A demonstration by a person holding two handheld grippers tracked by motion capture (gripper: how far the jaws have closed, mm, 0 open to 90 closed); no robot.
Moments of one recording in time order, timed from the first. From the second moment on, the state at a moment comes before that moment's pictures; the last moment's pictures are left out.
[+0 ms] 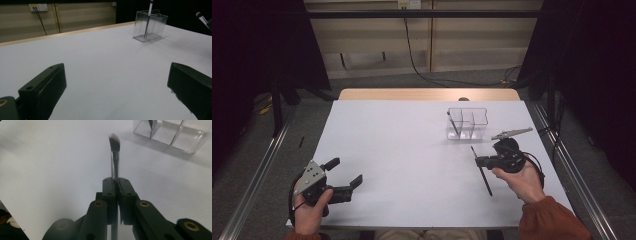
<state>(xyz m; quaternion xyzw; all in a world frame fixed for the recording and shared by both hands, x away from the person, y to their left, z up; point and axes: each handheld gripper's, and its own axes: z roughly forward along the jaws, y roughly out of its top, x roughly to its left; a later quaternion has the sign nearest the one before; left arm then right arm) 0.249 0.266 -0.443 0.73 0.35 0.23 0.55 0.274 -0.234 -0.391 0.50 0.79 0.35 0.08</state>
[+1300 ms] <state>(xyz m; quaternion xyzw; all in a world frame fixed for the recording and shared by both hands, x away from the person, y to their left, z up) 0.249 0.266 -0.443 0.72 0.35 0.23 0.55 0.272 -0.238 -0.385 0.40 0.73 0.52 0.17</state>
